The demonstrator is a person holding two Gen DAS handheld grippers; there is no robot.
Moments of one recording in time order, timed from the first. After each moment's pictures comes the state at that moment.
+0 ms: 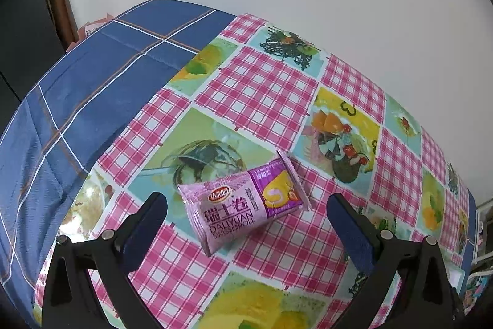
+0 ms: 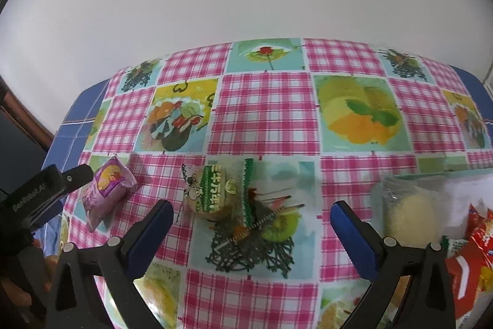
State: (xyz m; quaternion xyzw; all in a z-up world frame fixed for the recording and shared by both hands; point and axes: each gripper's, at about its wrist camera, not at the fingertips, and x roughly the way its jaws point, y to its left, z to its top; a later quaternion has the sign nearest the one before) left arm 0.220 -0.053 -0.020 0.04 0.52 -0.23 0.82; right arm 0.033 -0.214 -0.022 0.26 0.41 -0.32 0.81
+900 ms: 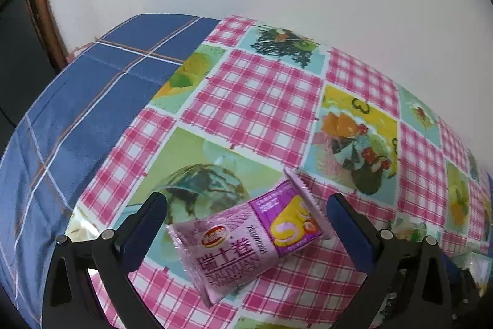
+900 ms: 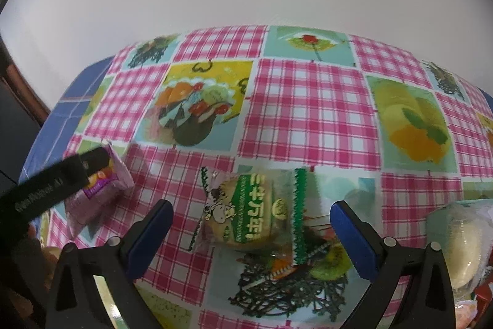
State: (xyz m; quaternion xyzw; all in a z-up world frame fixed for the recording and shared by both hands) left arm 0.232 -0.076 -0.049 0.09 0.49 -0.25 0.83; right arm 0.090 -0.204 -0.060 0.21 0.44 -0.29 0.82
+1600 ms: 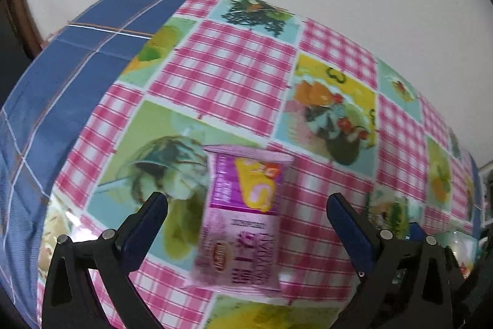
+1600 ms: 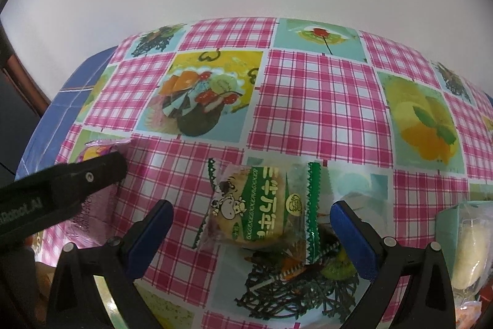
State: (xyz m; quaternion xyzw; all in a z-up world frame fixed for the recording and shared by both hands) left arm 0.228 -0.085 -0.056 0.10 0.54 -0.29 0.79; right arm 0.094 -0.201 -0.065 0.20 0.45 -0.29 0.82
